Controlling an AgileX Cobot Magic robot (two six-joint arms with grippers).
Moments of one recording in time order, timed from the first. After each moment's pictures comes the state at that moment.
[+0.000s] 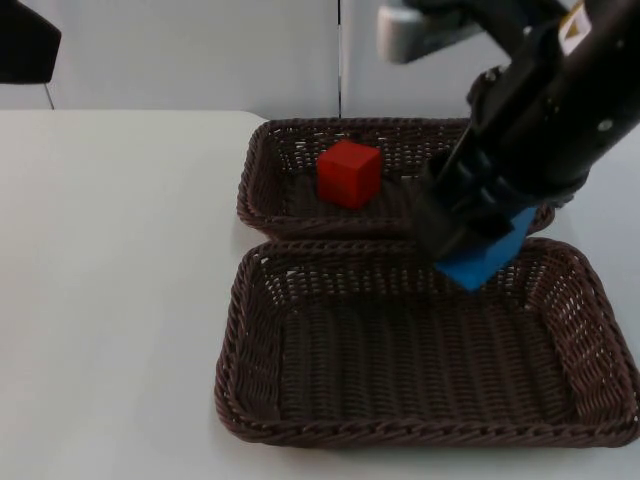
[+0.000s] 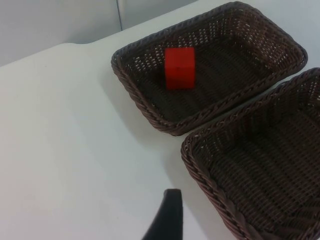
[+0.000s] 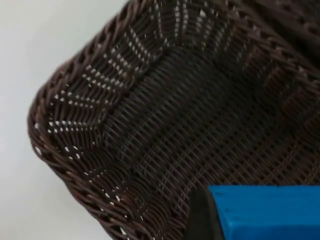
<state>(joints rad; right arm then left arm) 0.71 1.67 -1.13 0.08 0.64 -0.14 -0.38 0.82 -0.76 -0.22 0.67 0.25</state>
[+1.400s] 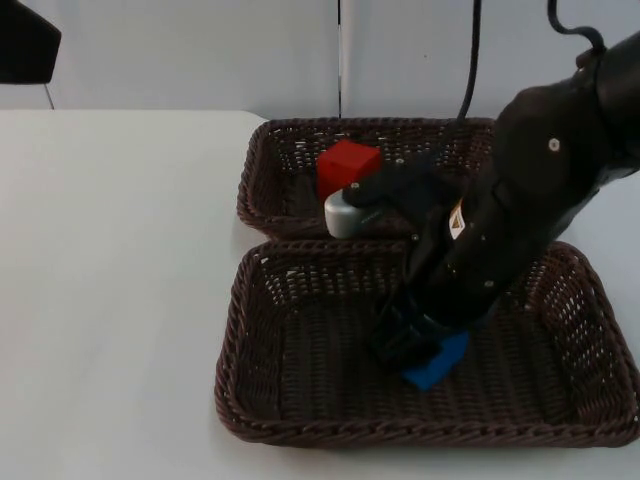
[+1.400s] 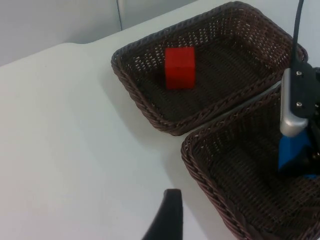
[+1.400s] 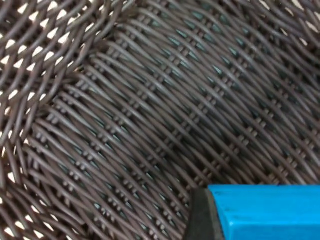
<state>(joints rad) 0.71 2.03 -1.13 0.06 0.38 -0.13 -0.38 0.82 -0.76 -0.22 0.67 0.25</state>
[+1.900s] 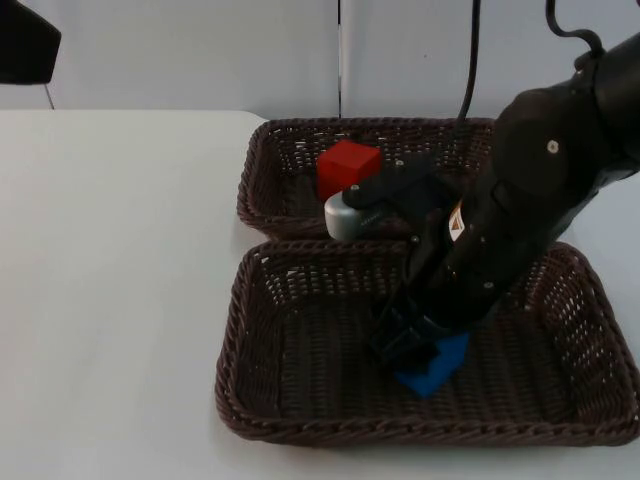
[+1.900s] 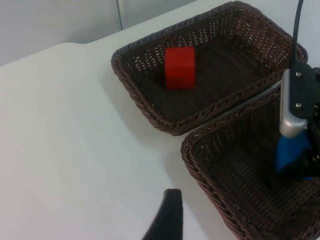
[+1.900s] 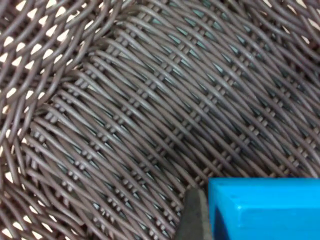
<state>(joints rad) 0.71 2.03 -1.13 0.06 0.38 -0.13 -0.38 0.82 -0.76 -0.22 0.67 0.25</state>
